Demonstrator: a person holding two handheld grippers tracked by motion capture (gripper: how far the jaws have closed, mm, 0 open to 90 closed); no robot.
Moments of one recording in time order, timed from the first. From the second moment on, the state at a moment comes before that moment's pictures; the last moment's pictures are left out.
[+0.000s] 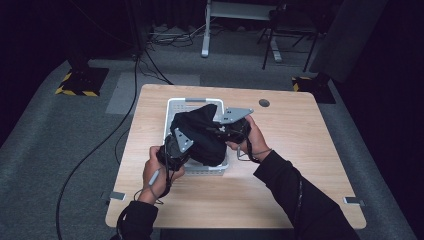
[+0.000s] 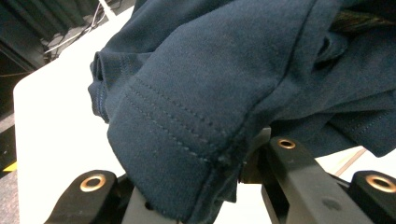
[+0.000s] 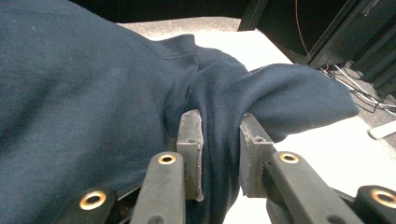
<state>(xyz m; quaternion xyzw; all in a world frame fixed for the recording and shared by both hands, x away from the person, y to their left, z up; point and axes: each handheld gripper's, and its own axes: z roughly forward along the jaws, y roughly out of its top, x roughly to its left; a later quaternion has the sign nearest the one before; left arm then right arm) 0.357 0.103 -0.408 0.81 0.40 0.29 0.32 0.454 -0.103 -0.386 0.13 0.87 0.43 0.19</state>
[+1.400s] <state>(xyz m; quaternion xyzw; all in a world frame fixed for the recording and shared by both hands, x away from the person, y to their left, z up) 0.374 0.109 -0.447 0.82 0.43 0.23 0.30 0.479 -0.087 -0.436 0.14 0.90 0.38 0.17</state>
